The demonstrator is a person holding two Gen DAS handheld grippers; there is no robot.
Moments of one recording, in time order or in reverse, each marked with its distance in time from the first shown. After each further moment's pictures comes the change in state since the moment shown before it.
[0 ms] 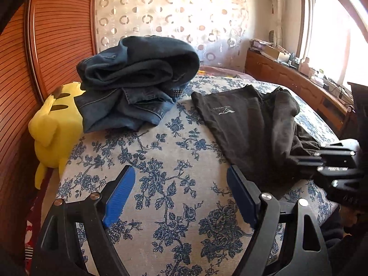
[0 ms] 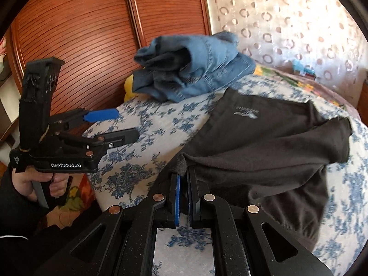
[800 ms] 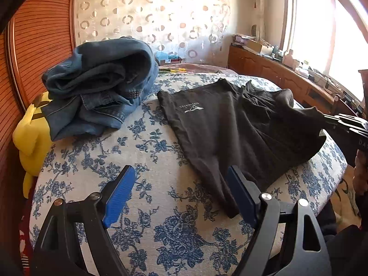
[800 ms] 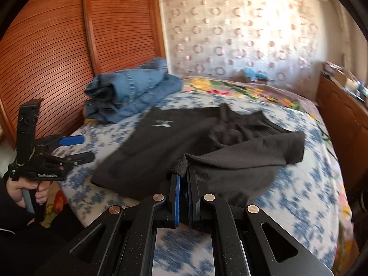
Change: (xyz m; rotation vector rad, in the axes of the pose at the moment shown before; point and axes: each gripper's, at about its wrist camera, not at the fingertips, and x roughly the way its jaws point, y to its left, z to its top) left arm 0.006 -0.040 0.004 0.062 0.011 -0.085; right arm -0.108 -0.042 -0.036 0.109 -0.131 -0.225
